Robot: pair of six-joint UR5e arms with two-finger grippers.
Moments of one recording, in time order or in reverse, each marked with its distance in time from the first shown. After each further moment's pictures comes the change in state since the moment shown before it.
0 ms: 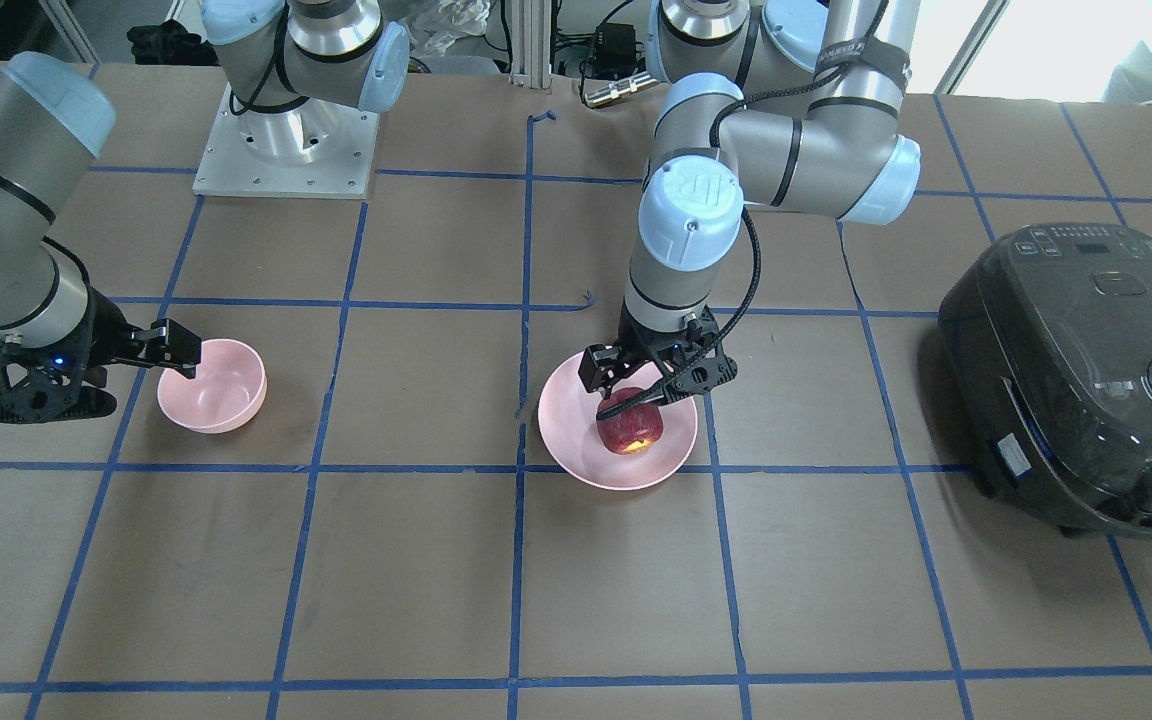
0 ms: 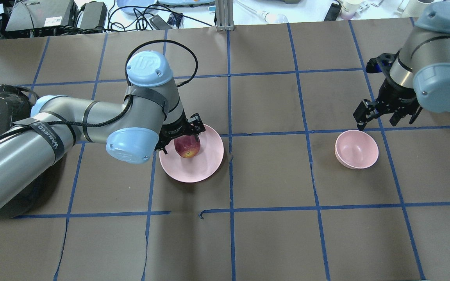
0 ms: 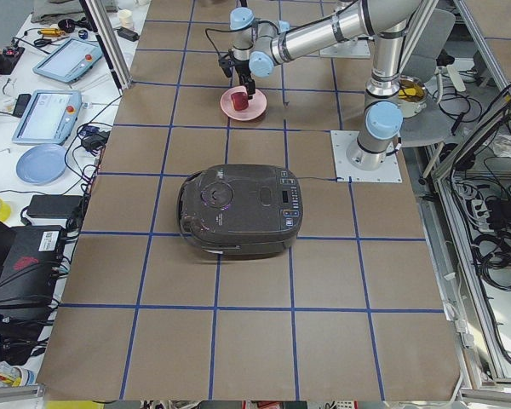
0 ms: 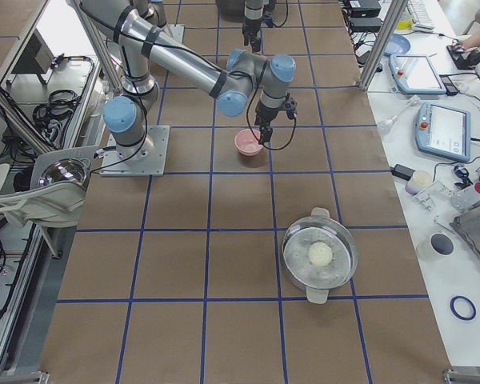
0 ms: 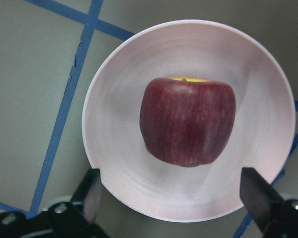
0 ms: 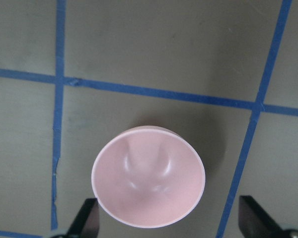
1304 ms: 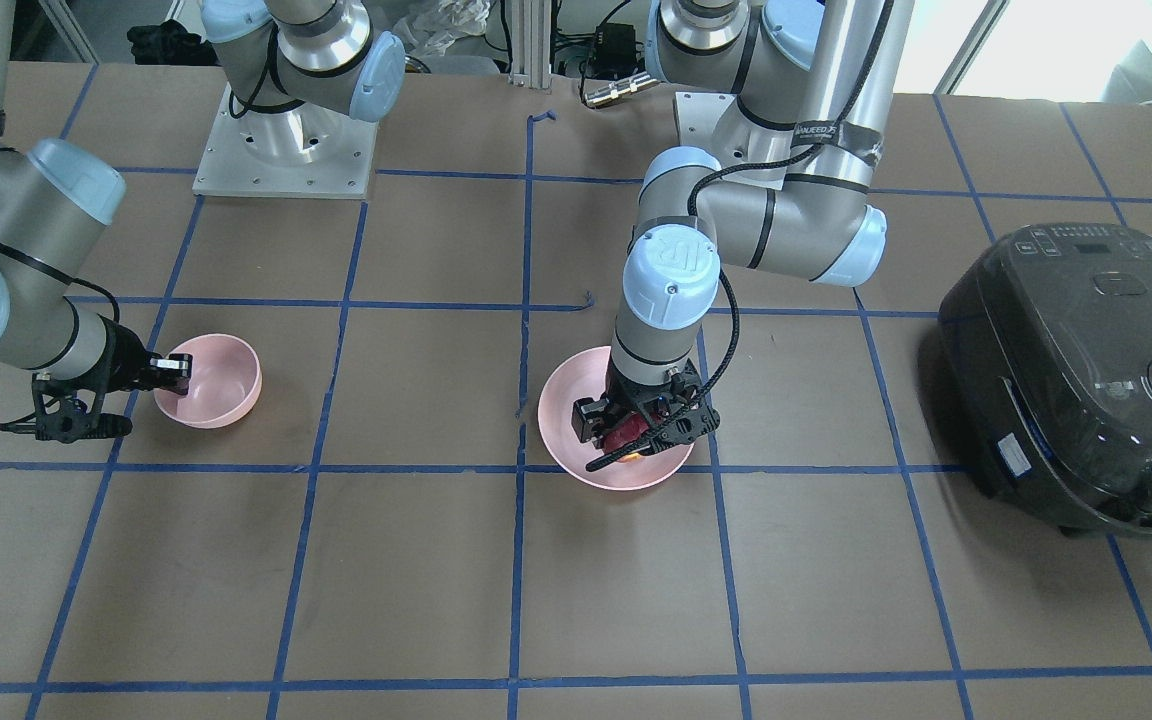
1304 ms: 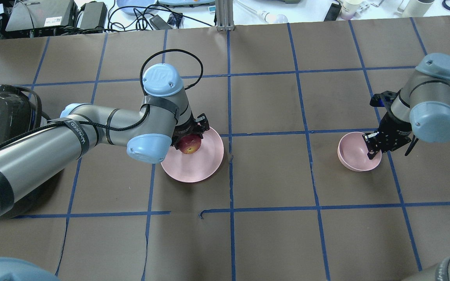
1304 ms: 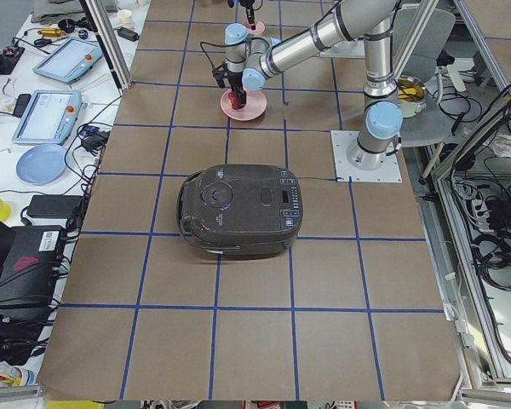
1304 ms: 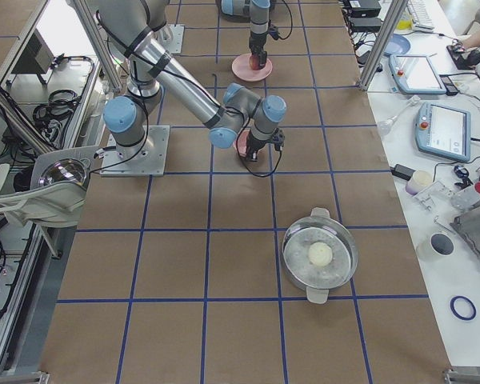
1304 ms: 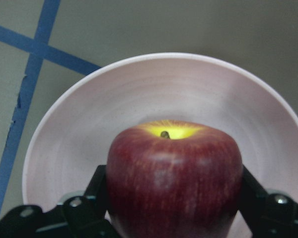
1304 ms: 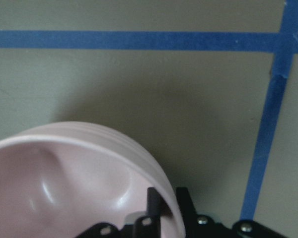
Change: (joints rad) left arm -0.003 -0.107 0.015 0.178 -0.001 -0.014; right arm -0.073 0.097 0.113 -0.123 0.057 0.001
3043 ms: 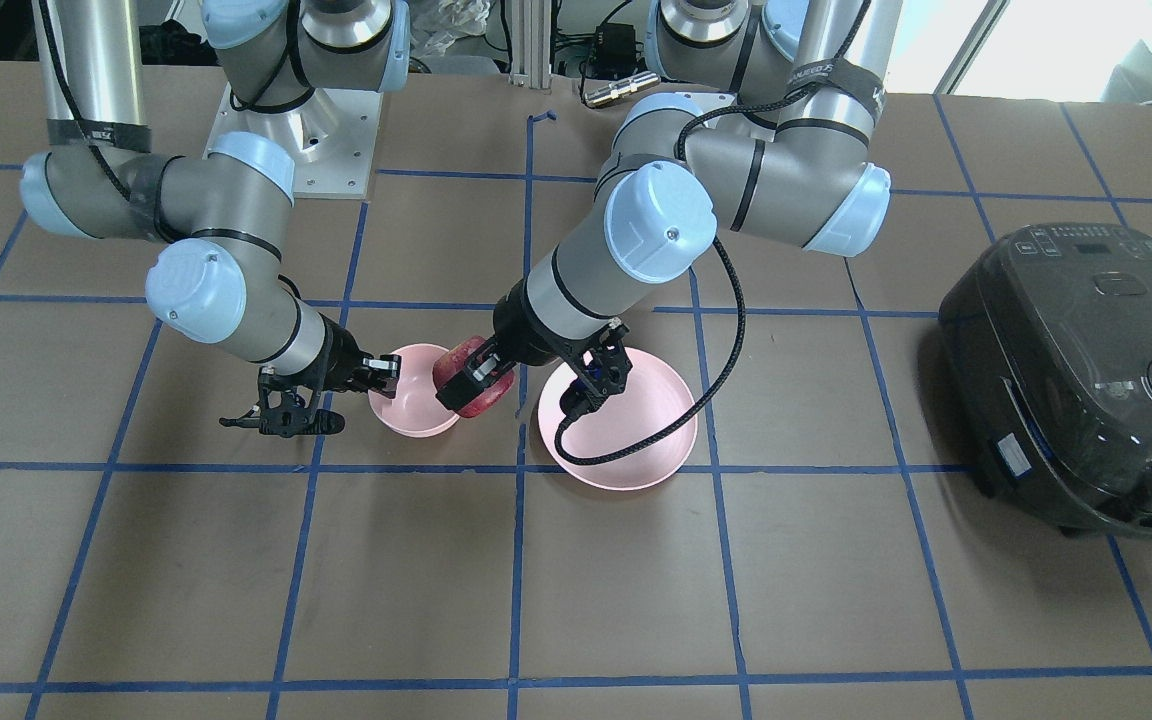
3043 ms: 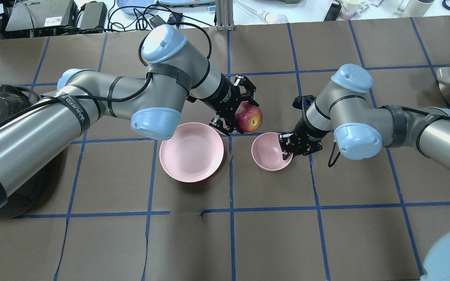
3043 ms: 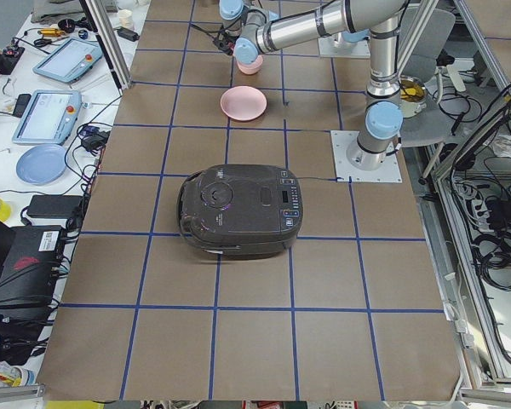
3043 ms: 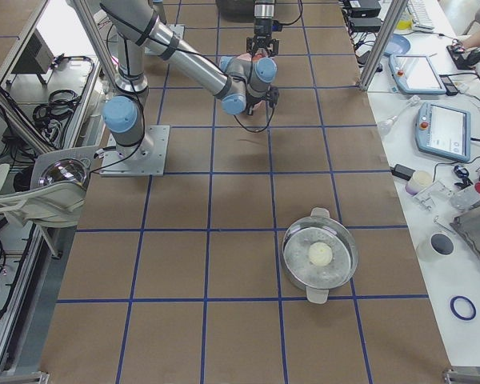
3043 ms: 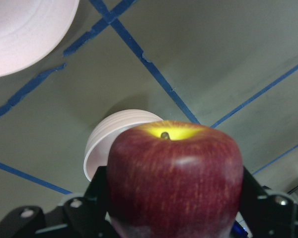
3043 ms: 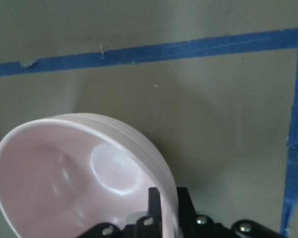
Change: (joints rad) left arm -0.076 0.032 0.162 -0.099 -0.526 -0.621; right arm 0.362 0.001 0.037 -0.100 0.302 0.450
